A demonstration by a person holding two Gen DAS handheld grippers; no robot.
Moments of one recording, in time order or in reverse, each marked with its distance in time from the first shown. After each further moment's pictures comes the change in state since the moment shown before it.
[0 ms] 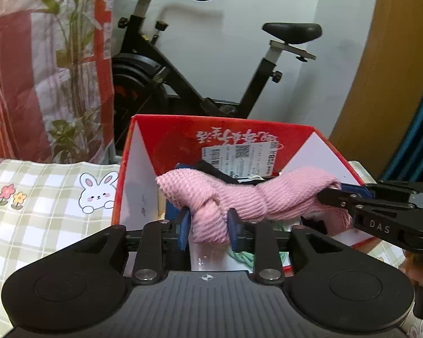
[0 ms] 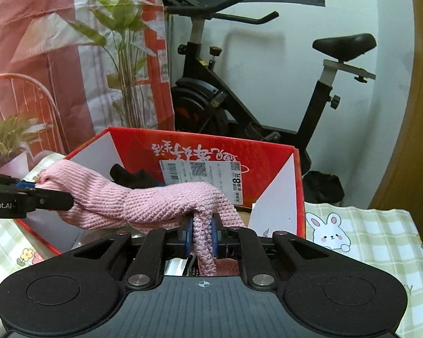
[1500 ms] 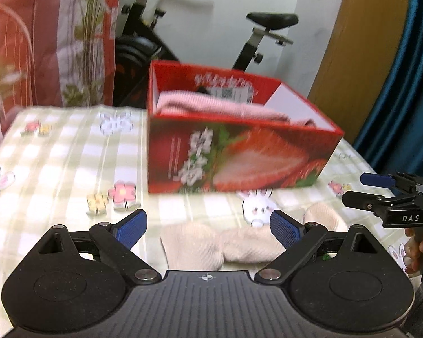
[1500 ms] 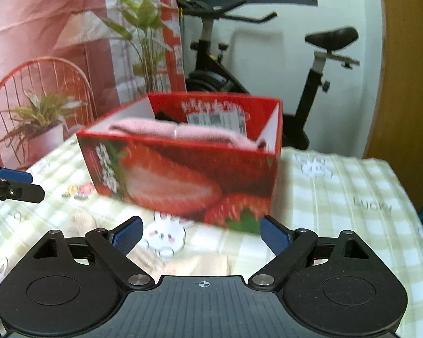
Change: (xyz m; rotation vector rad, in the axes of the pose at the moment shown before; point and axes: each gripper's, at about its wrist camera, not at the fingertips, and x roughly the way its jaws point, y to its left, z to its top) left arm -0.091 0.012 -0.119 -0.031 0.040 -0.062; right arm -0.127 0.013 -0.116 0.034 0.031 0.033
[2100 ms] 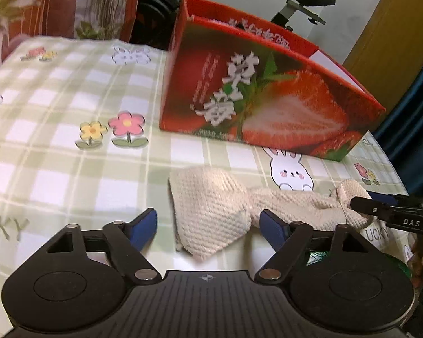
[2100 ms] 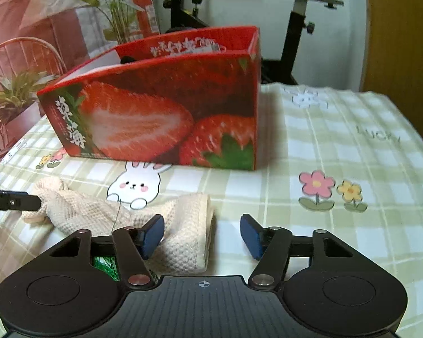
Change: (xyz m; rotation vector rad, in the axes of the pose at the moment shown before) left arm 0.051 0.029 -0.042 -0.154 0.120 -0.007; right arm 0.047 -0.022 -0.038 0.121 0.160 -0.002
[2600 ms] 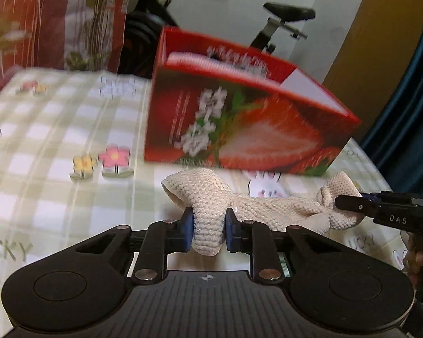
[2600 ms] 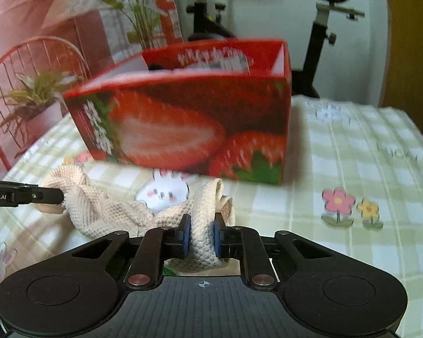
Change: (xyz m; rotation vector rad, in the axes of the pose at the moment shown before) left arm -0.031 -0.026 0.011 0.073 -0.110 -0.007; right arm -0.021 0.018 0.019 -0.067 -0.072 0.070
